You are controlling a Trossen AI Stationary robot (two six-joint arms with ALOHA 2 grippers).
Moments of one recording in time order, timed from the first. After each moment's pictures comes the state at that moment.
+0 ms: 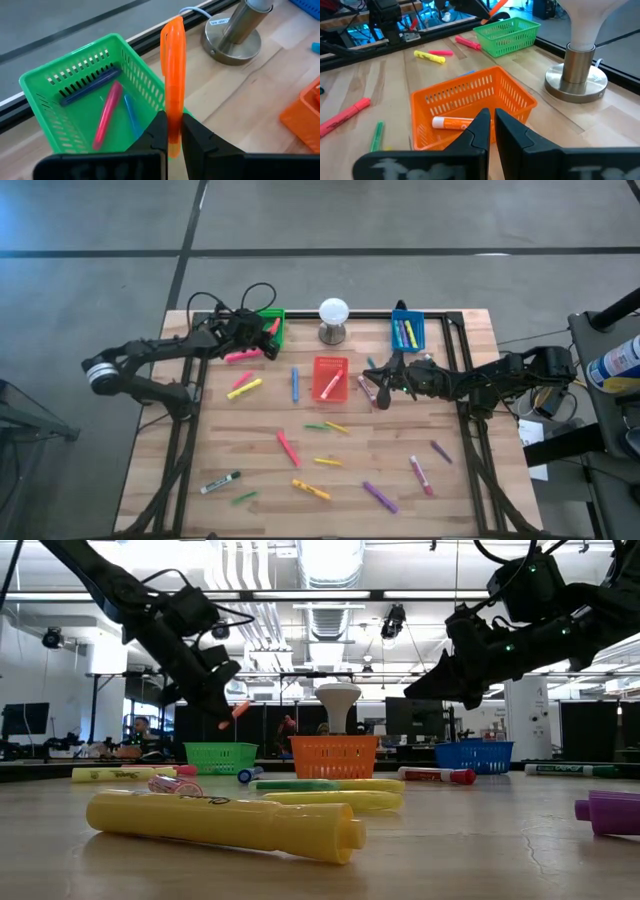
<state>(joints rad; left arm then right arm) 0.65 1.26 0.64 -0.04 -0.13 -0.22 -0.15 1.33 0.27 0.78 0.20 0.23</state>
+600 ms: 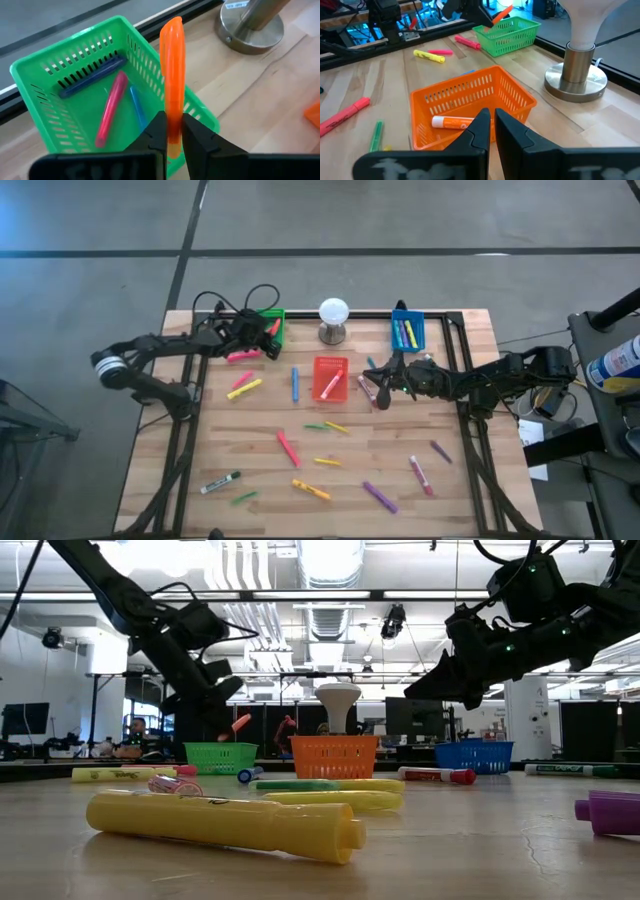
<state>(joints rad) 0.67 1.35 0.64 -0.01 -0.13 -0.21 -0.15 1.33 0.27 0.78 0.20 0.23</state>
